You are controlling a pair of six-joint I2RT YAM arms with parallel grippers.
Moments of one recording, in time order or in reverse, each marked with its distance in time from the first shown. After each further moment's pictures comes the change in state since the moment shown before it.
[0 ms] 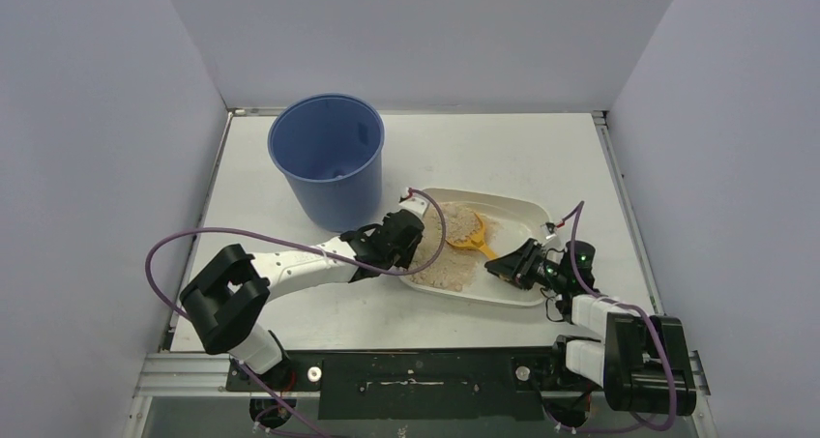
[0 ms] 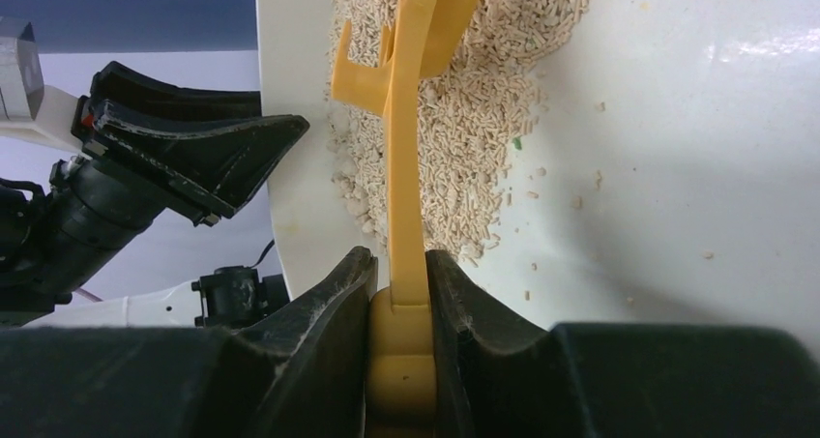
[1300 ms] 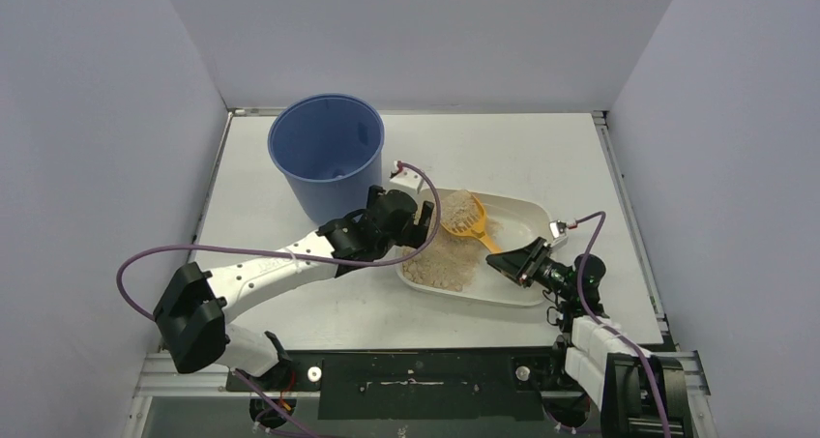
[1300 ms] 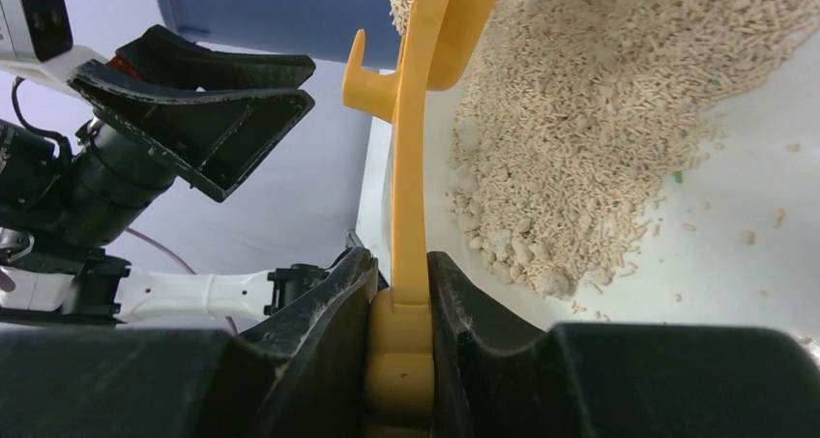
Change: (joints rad) left arm -0.016 -0.144 0.121 -0.079 -0.061 -0.027; right arm -0.002 -0.209 -0.114 0.301 -0.048 0.284
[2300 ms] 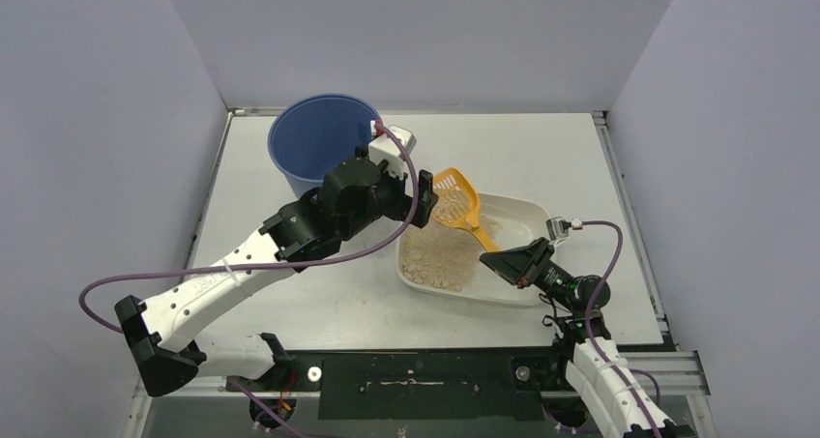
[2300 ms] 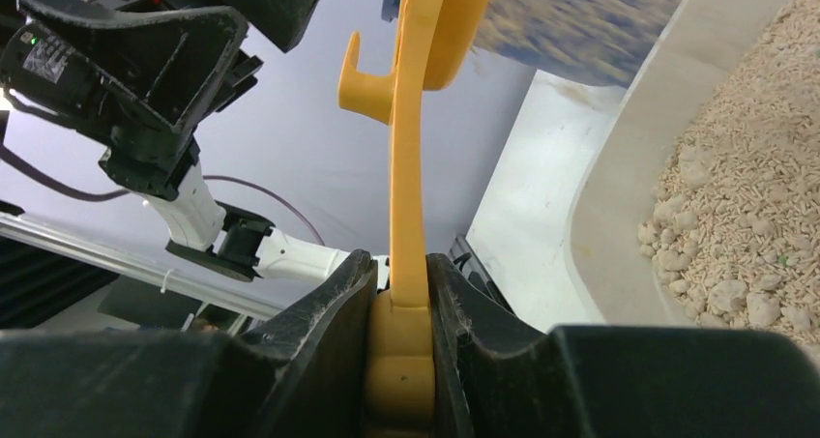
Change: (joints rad) left arm 0.000 -0.167 0.288 -0.116 0.177 0.105; right arm 0.190 -0.371 -0.006 0.098 0.123 0.334
